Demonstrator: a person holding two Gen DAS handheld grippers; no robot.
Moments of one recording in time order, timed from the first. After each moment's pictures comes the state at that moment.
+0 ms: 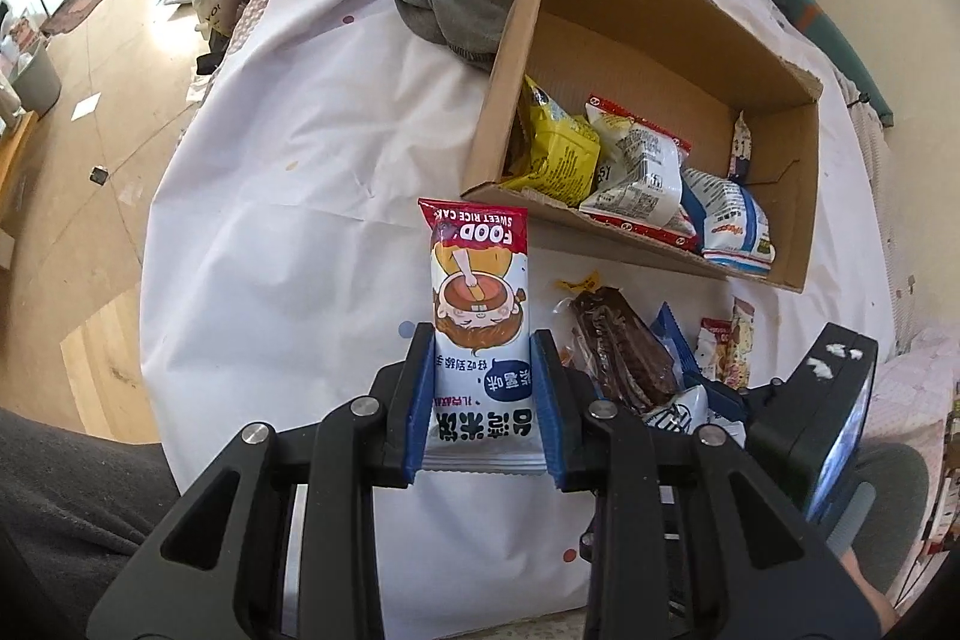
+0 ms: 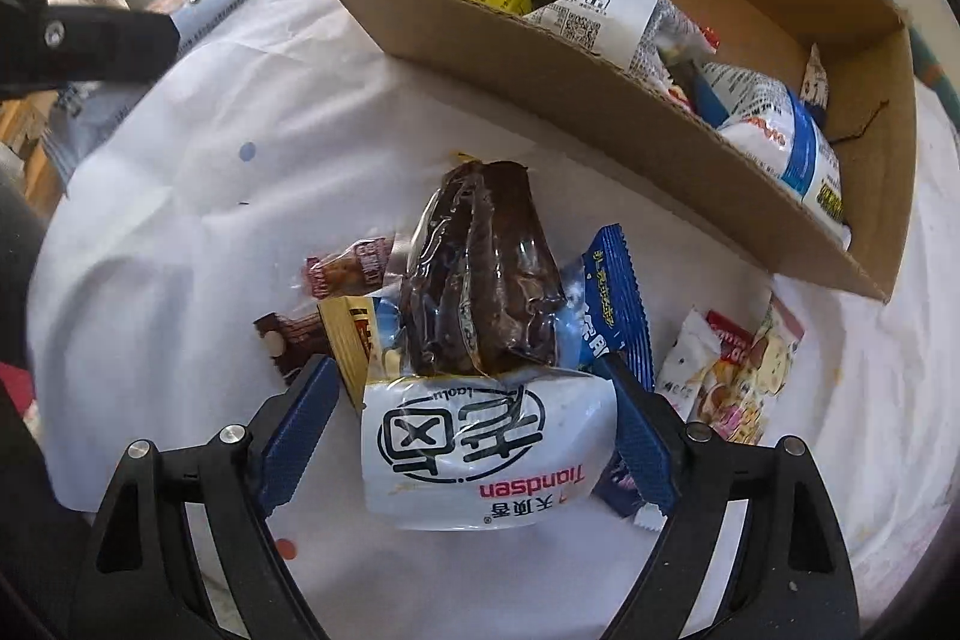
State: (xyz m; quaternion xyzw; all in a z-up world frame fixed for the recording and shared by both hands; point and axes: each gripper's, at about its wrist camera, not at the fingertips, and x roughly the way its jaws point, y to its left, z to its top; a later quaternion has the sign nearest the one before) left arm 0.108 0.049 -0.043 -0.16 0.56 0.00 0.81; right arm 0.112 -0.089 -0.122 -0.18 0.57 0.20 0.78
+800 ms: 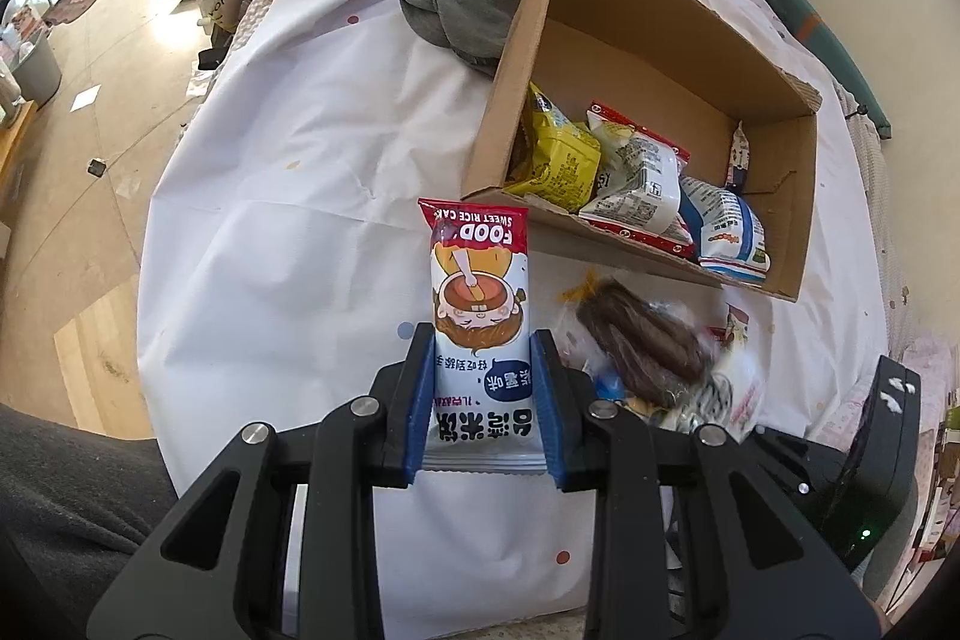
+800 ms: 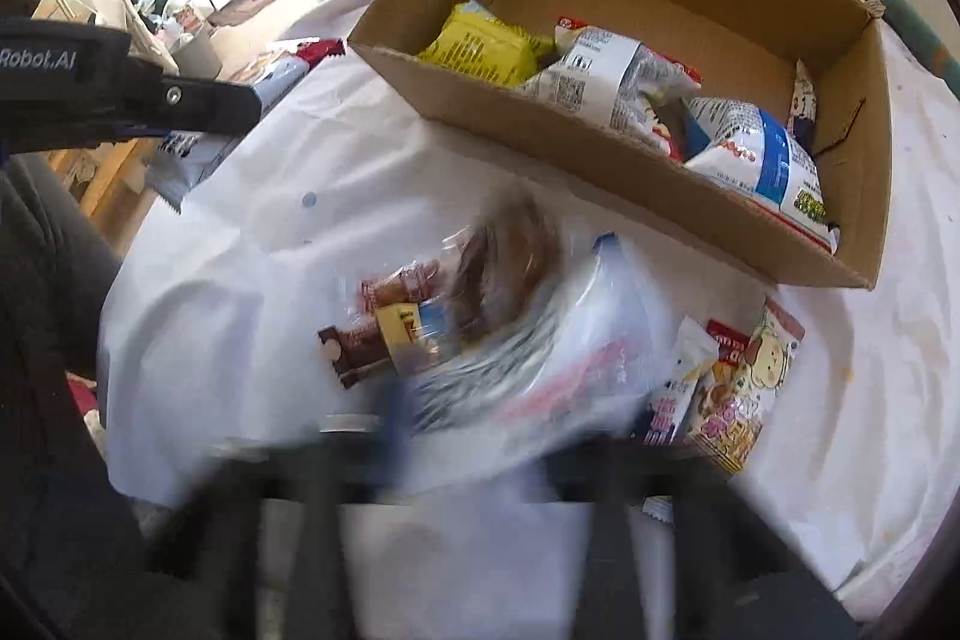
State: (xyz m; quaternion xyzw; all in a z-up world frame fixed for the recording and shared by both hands) left arm 0.107 0.051 -0.043 -0.17 0.55 0.00 0.81; right arm 0.087 -0.141 -0.083 -0.11 0.53 0.26 0.80
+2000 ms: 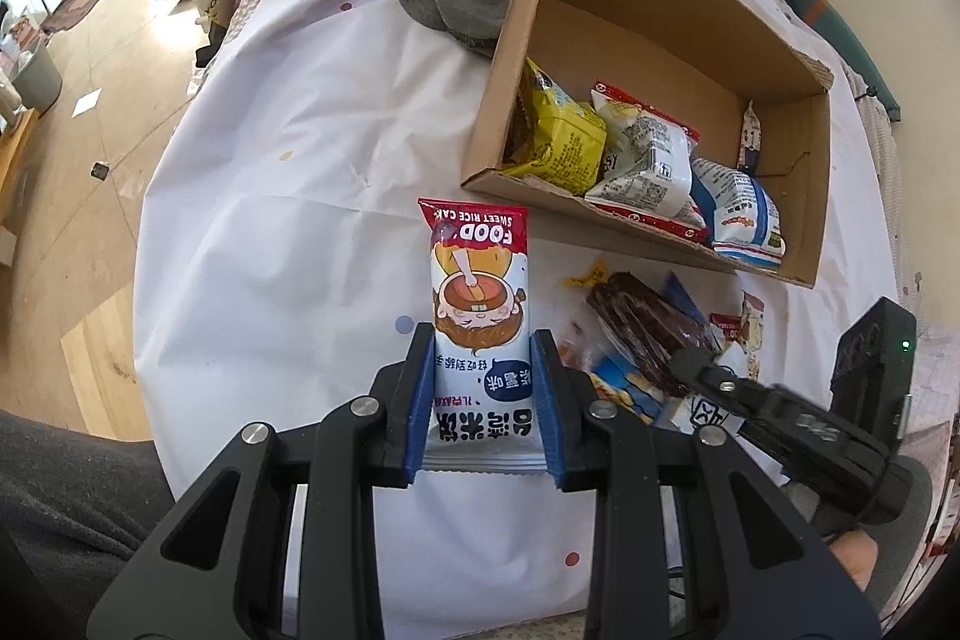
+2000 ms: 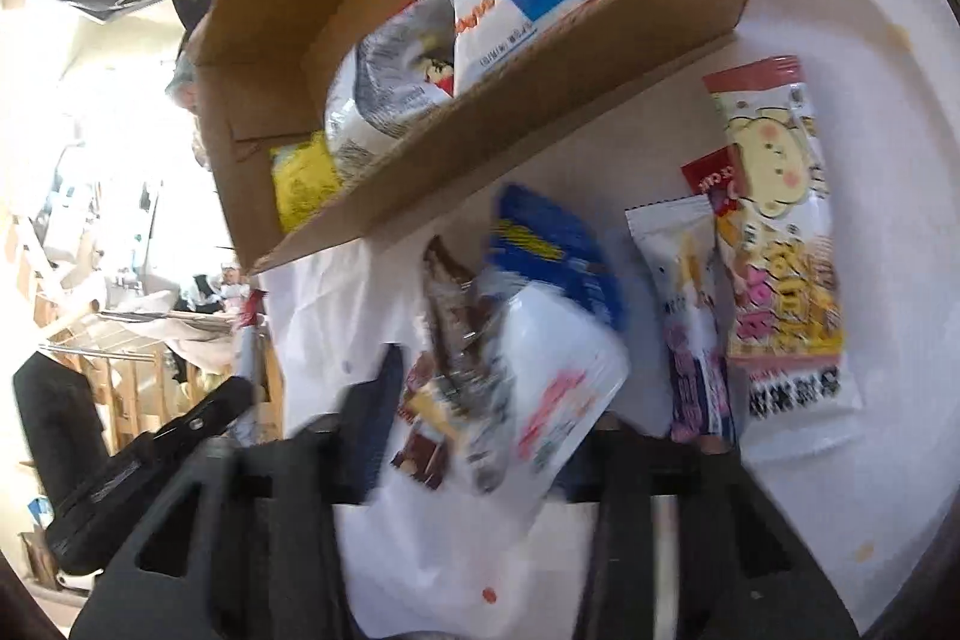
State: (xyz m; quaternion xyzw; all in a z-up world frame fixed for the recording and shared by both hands) left arm 0.112 0.045 -0.052 -0.16 0.57 0.00 0.81; right arm 0.140 -0.213 -0.130 0.32 0.58 0.18 0.73
